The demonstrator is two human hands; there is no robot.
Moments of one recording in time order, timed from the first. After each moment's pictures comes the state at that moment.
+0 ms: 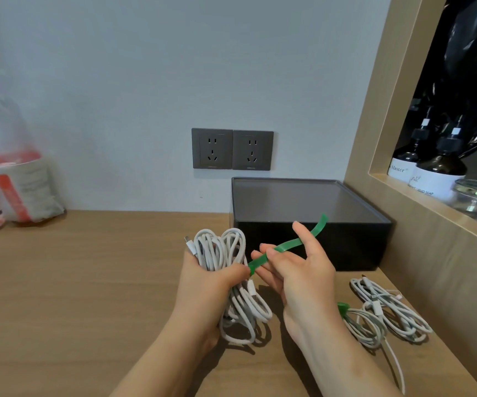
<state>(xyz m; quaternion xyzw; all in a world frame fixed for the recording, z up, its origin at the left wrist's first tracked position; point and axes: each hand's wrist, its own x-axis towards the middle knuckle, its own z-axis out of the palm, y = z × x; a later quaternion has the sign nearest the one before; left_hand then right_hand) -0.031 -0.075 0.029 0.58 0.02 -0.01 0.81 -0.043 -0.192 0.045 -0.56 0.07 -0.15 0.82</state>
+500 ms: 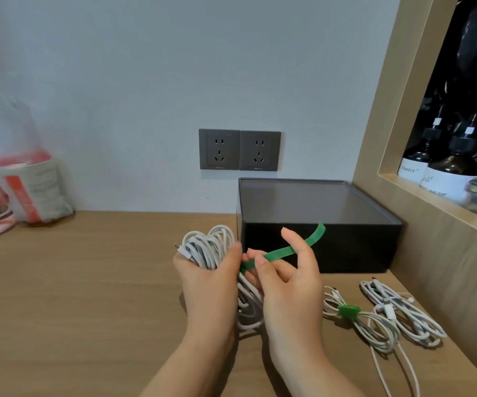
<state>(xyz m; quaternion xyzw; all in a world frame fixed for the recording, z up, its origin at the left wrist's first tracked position) -0.028 -0.090 0.023 0.52 0.11 0.15 0.83 -0.057 -0.163 0.029 -0.66 0.01 -0.21 0.72</state>
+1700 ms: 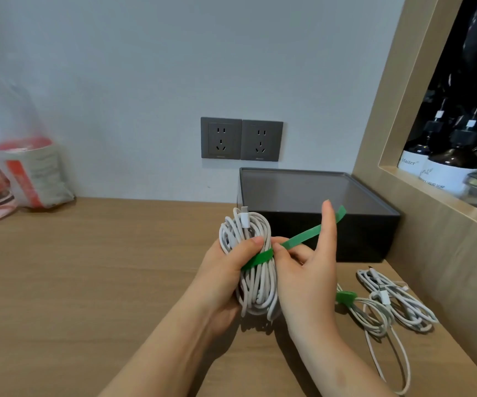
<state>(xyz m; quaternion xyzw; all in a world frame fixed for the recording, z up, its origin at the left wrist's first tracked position) -0.033 -0.079 0.035 0.48 -0.06 -0.14 0.87 -0.054 -0.178 0.032 -0.70 0.03 -0.27 0.66</state>
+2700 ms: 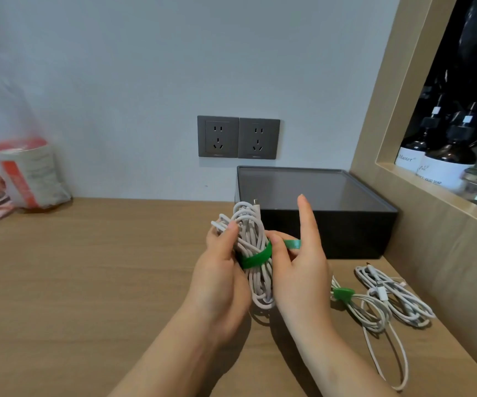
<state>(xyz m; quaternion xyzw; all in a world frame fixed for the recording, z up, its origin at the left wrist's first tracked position) -0.034 -0.087 0.026 0.35 -0.03 -0.13 0.93 -0.049 -0.180 0.028 -0.79 -0.01 -0.29 0.53</state>
